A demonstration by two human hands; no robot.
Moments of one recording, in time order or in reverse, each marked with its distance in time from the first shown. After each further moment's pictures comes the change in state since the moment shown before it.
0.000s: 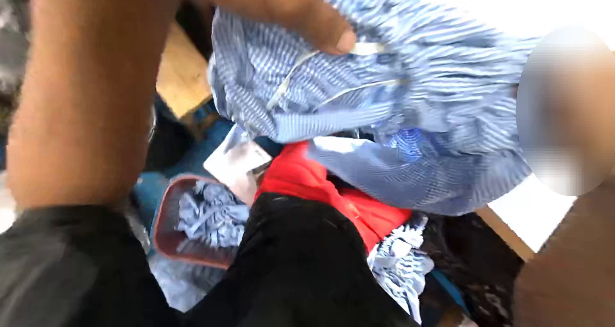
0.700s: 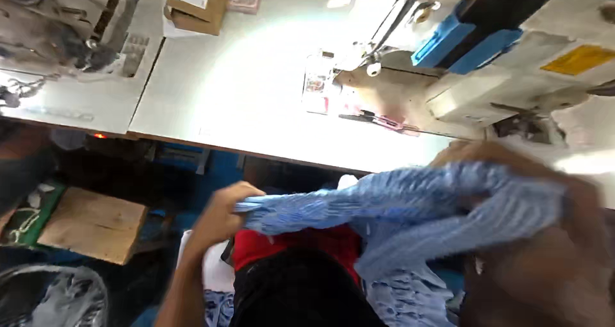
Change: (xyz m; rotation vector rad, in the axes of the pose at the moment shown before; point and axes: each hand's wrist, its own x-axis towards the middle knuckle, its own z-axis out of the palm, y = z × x) left_hand 0.084 -0.040 0.194 -0.208 0.088 0.112; right_hand -0.096 -0.004 -0.043 0.392 0.405 0.030
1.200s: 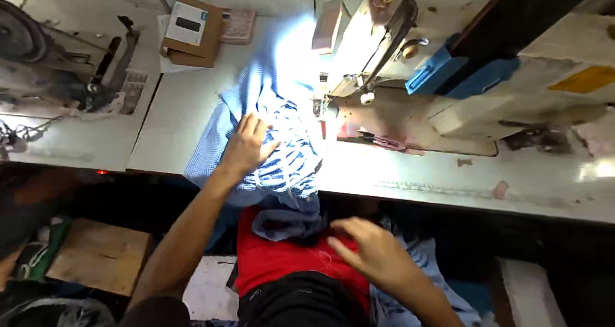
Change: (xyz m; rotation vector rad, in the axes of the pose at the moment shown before) left_hand 0.205 -0.061 -0.001 0.650 0.145 0.372; right_hand -0.048 0.099 0.074 -0.546 -0.376 0.468
